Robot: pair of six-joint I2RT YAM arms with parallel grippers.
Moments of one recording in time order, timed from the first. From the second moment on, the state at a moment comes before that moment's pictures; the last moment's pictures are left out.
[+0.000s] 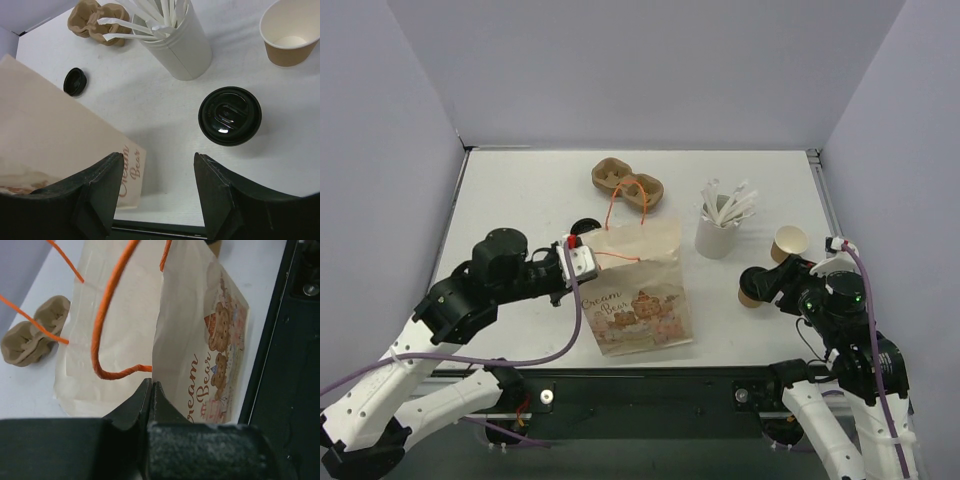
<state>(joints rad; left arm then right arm) -0.74 0.82 1.13 -0.70 0.32 0.37 0.20 0.46 0.91 -0.91 0.00 0.50</state>
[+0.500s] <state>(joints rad) -0.87 0.78 1.04 -0.68 0.14 0.56 0.20 0.46 0.91 -0.91 -0.01 0.52</state>
